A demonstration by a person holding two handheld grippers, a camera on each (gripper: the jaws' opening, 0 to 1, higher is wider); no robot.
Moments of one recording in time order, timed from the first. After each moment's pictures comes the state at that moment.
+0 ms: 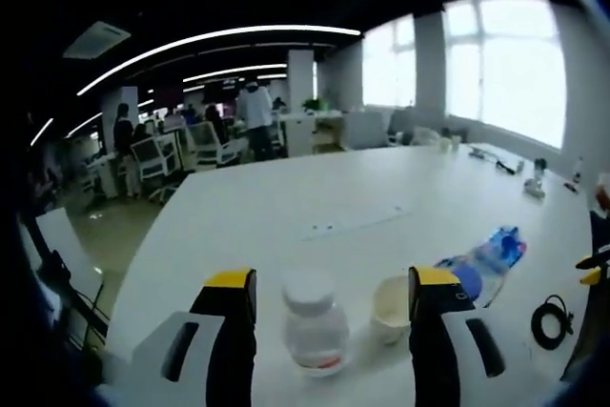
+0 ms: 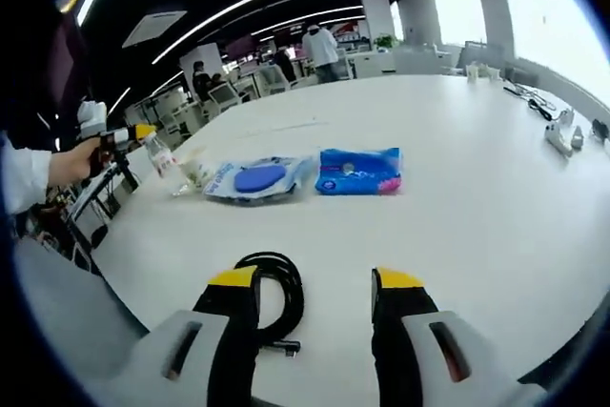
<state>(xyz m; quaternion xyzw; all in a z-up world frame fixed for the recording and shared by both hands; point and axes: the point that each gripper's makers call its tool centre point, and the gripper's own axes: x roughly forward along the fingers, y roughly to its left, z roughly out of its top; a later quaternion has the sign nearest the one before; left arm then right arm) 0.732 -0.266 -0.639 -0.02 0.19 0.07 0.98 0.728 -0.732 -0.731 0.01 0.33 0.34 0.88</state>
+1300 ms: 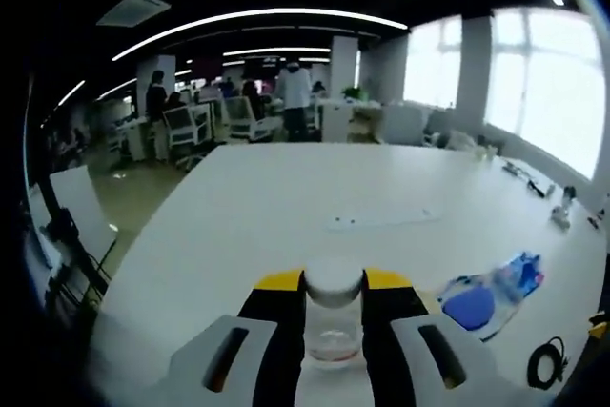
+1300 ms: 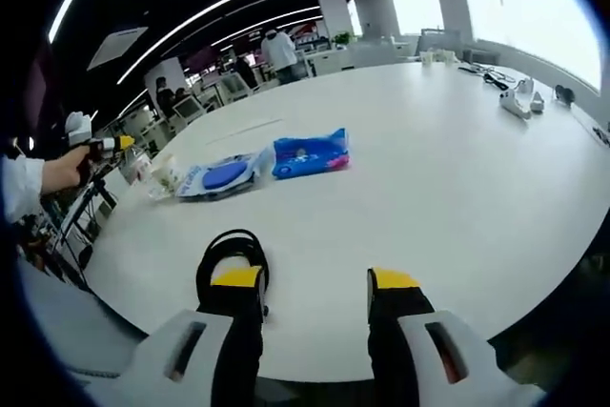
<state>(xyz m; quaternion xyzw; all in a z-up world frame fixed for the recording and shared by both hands) 0.741 -0.257 -0.647 -0.07 0.21 0.16 0.96 0.716 -0.779 -0.744 0.05 0.34 0.26 0.90</state>
